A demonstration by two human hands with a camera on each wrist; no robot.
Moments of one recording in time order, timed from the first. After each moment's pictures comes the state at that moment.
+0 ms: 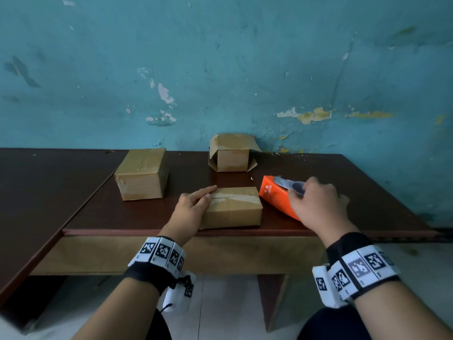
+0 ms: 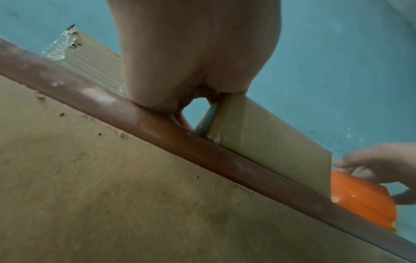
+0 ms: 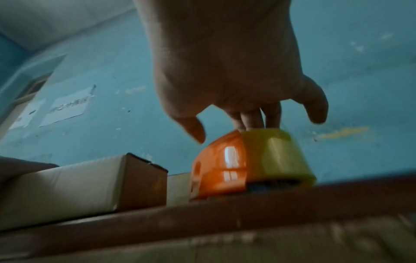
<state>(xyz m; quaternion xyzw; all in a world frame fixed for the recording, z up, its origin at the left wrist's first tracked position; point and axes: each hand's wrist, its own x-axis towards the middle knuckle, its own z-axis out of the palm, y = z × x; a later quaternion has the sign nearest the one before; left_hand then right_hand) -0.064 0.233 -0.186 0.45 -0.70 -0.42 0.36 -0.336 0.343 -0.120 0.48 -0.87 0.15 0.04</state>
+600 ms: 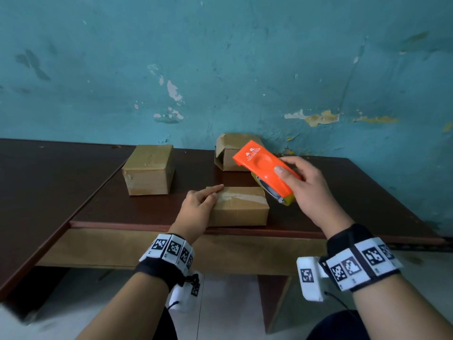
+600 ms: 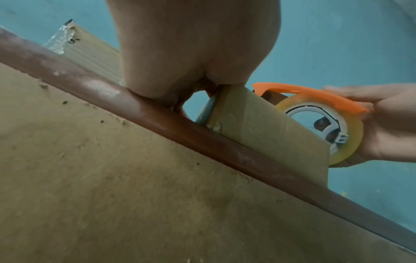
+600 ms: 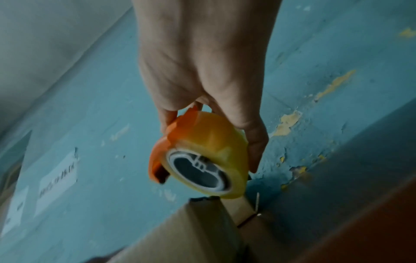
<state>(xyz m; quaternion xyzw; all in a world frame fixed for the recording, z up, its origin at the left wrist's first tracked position) -0.068 0.234 -0.192 0.45 -0.68 -0.42 0.40 -0.318 0.327 -0.108 0.58 -0.59 0.52 -0.19</state>
